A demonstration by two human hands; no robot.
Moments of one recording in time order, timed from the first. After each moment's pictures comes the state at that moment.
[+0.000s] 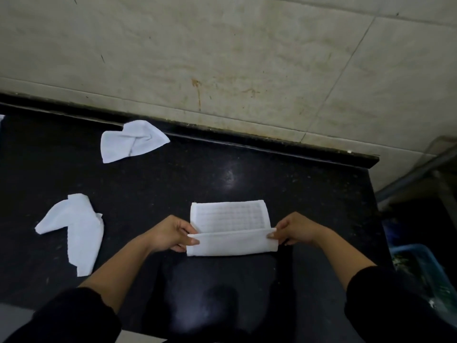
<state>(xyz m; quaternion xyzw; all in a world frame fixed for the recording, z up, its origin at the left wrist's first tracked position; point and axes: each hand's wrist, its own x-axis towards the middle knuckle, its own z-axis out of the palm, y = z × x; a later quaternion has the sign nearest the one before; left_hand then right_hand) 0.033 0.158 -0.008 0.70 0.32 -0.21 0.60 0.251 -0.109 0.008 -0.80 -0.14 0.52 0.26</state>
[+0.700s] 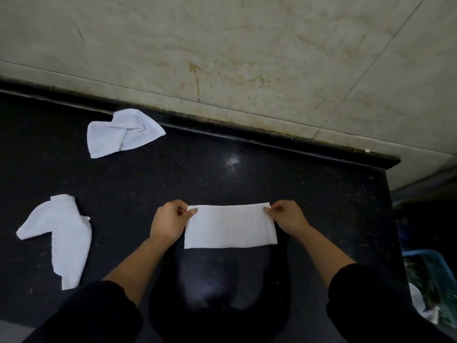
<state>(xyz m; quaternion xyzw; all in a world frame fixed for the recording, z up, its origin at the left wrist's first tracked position) 0.080 0.171 -0.058 0.79 0.45 0.00 0.41 0.281 -0.057 -0.051 -0.89 -0.12 0.33 0.30</state>
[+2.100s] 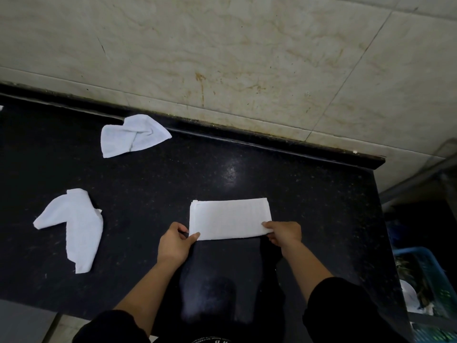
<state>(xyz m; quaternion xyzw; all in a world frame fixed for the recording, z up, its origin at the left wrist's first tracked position) 0.028 0.112 -0.055 0.73 0.52 -0.01 0.45 0.210 -0.074 -0.028 -0.79 0.20 0.33 0.48</state>
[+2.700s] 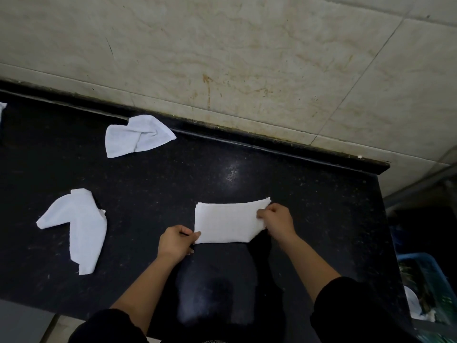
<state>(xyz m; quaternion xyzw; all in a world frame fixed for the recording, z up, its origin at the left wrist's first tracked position) 0.028 0.129 -0.055 0.67 0.52 -0.03 0.53 0.209 -0.036 -0.004 -0.85 0.00 0.30 0.44</state>
